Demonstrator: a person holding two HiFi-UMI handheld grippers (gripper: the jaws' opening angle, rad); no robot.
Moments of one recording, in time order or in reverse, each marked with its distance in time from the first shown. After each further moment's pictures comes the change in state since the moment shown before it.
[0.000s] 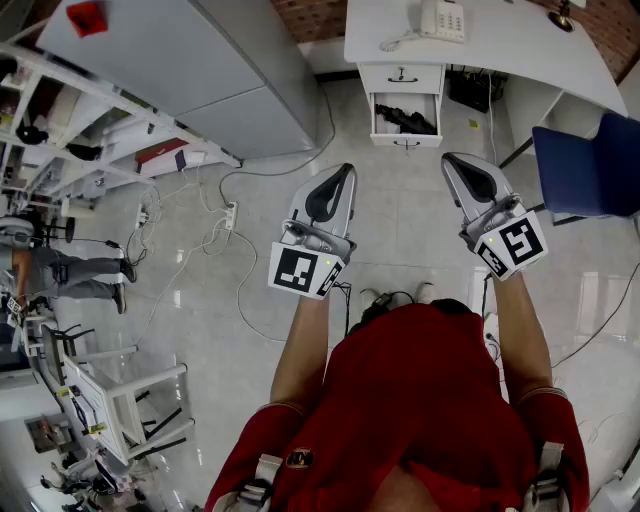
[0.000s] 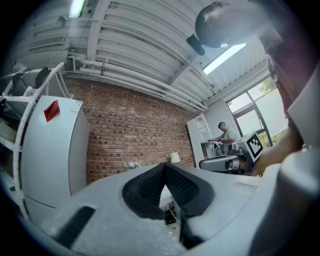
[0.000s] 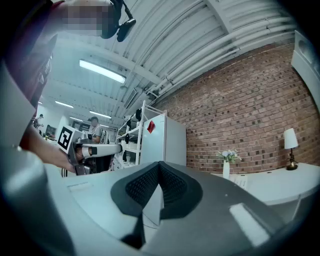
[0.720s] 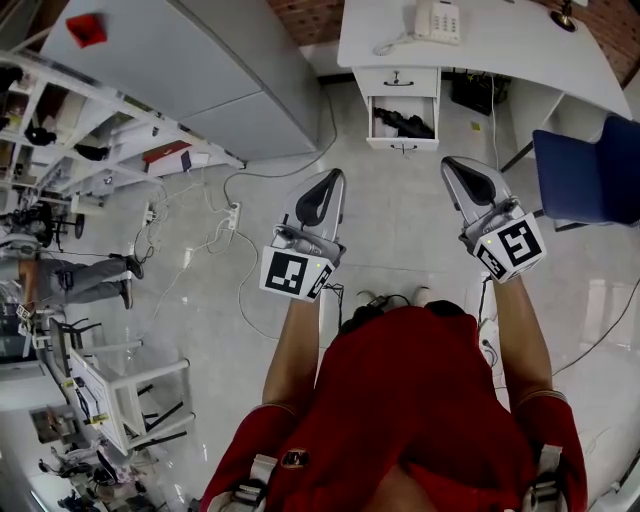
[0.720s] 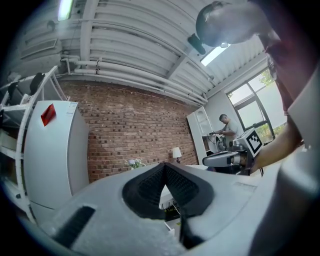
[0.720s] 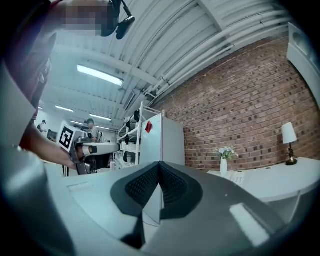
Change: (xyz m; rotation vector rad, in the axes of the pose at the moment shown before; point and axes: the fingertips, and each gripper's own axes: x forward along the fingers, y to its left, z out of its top) left arm 0.030 -0.022 -0.005 0.044 0.054 0.027; right arm -0.029 -0.046 -0.008 0.033 0.003 0.014
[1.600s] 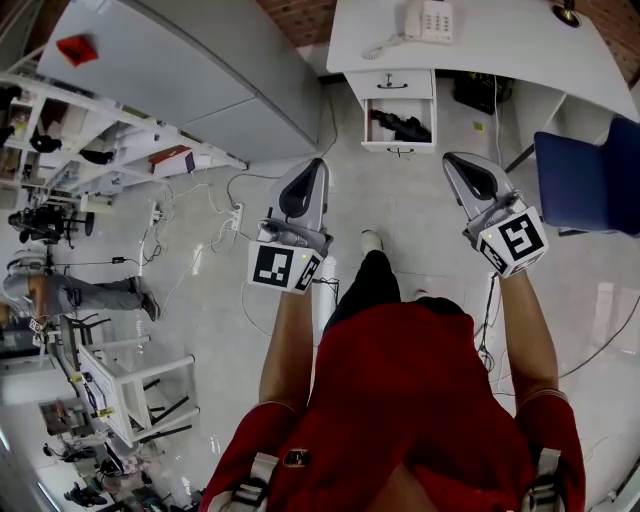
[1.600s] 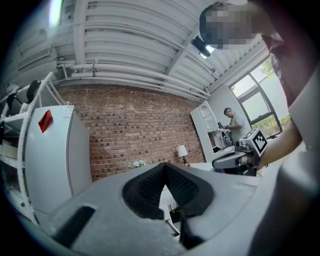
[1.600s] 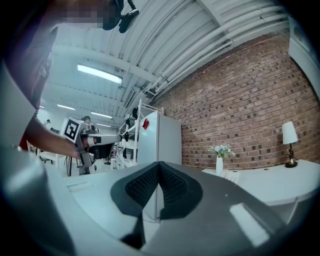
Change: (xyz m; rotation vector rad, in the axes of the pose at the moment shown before) left arm 0.066 0.005 0.006 0.054 0.016 0.064; right arm -0.009 -0.077 -0.013 -0.014 0.031 0.020
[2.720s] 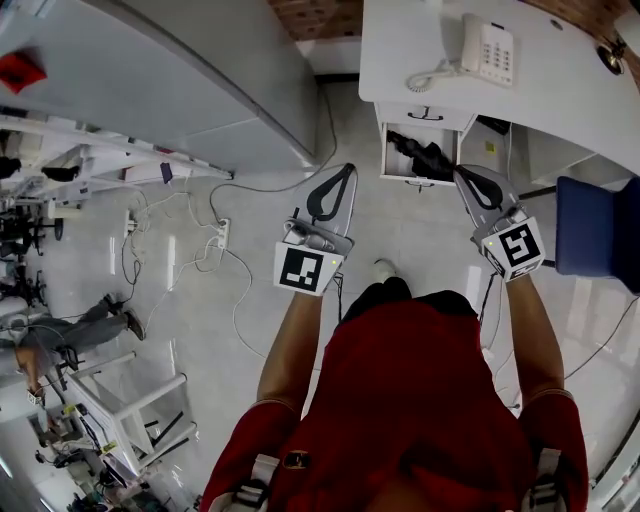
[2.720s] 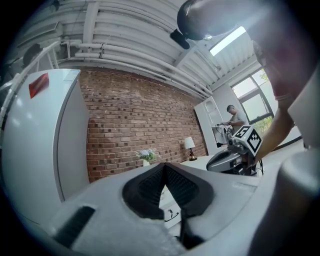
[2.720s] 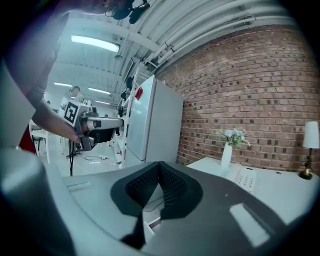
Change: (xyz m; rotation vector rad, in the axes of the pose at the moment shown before) left arm 0.119 0.194 -0.118 -0.047 -0.006 -0.074; right arm 0.239 -0.073 -0.095 -0.105 0.226 -0.028
